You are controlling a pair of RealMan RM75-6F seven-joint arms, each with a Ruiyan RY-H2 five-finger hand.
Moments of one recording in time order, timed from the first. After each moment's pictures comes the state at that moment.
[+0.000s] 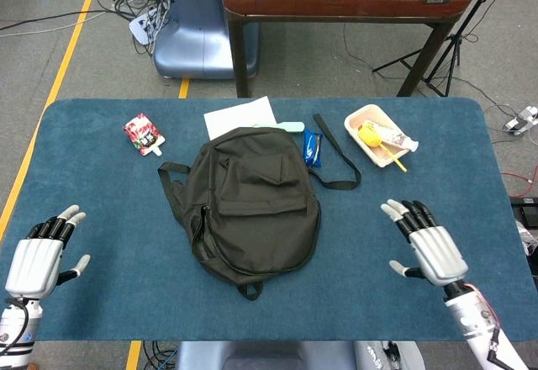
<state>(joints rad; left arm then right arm) -0.17 -1.18 -0.05 -1.64 1.48 1.51 0.29 0.28 -1.10 0.02 -1.82 -1.54 1.22 -0.09</state>
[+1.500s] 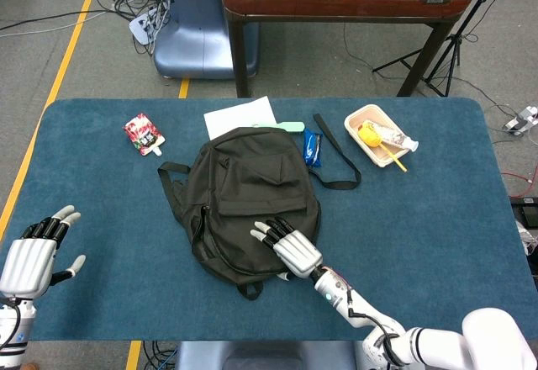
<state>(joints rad) -0.16 -1.16 -0.06 -1.64 1.48 1.48 0.22 0.65 -1.82 0.08 -1.30 -1.49 0.93 -0.19</state>
